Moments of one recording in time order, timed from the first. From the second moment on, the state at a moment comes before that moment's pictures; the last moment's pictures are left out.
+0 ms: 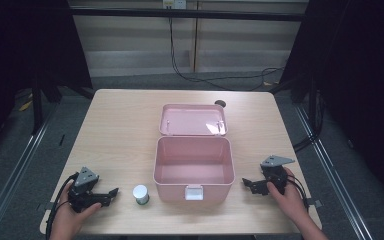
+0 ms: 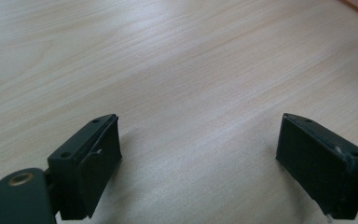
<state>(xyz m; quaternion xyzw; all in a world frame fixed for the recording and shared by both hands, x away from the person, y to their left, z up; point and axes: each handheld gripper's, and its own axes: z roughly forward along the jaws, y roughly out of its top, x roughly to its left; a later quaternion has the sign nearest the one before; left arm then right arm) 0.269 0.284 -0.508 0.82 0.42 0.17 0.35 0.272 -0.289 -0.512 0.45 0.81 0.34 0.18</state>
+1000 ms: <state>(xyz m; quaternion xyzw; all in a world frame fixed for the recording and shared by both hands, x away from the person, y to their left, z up) 0.249 0.238 -0.454 0.91 0.38 0.02 0.16 0.272 -0.289 -0.512 0.45 0.81 0.34 0.18</state>
